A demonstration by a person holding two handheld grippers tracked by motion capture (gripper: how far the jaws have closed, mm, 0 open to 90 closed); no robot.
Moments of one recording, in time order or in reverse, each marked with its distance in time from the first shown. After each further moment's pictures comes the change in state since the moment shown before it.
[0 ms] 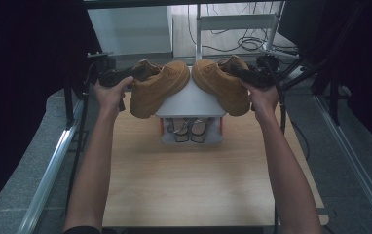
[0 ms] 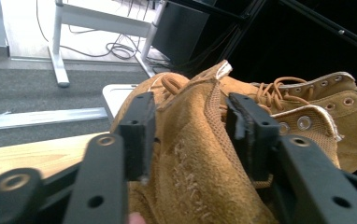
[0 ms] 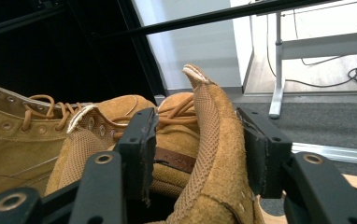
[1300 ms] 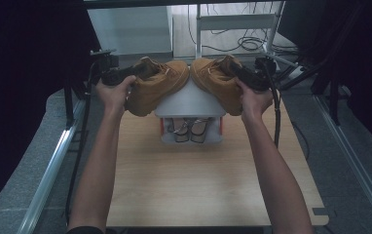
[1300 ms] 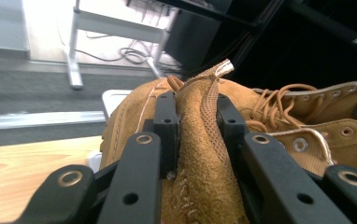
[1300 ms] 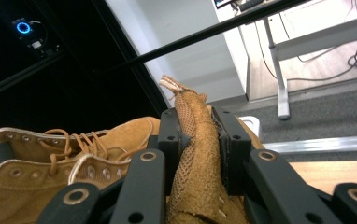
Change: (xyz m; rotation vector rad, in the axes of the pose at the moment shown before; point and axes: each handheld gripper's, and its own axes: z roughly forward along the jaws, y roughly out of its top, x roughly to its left) left arm -0.020 0.002 -0.002 -0.019 0.033 -0.035; right arm 0.022 -0.007 -0.005 -0.102 -0.028 0.184
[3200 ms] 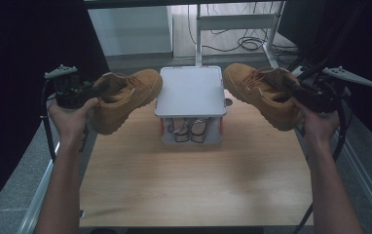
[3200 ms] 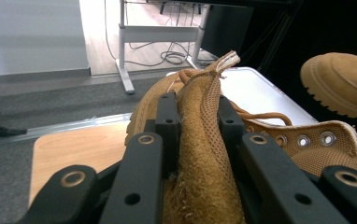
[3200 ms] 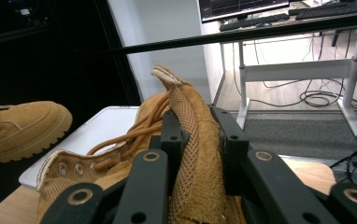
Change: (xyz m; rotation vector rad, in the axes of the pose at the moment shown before) left arm -0.004 -0.021 -0.113 -0.001 0.190 0.216; right arm -0.062 0.019 -0.135 -0.006 -0.043 -0.233
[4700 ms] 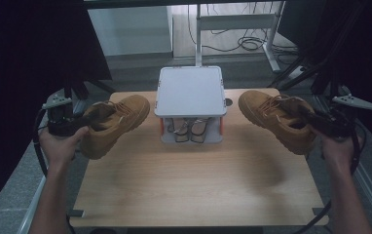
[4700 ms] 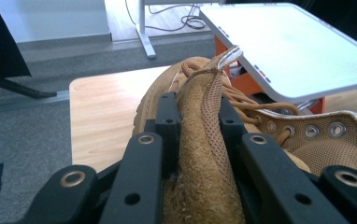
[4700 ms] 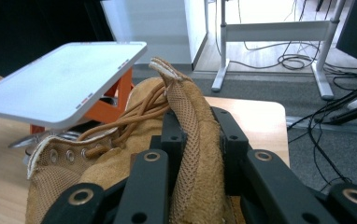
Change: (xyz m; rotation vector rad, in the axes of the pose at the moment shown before) left arm 0.029 -0.065 -0.026 0.122 0.088 0.027; right arm -0.051 -0.055 -0.031 0.160 -0.069 -0.046
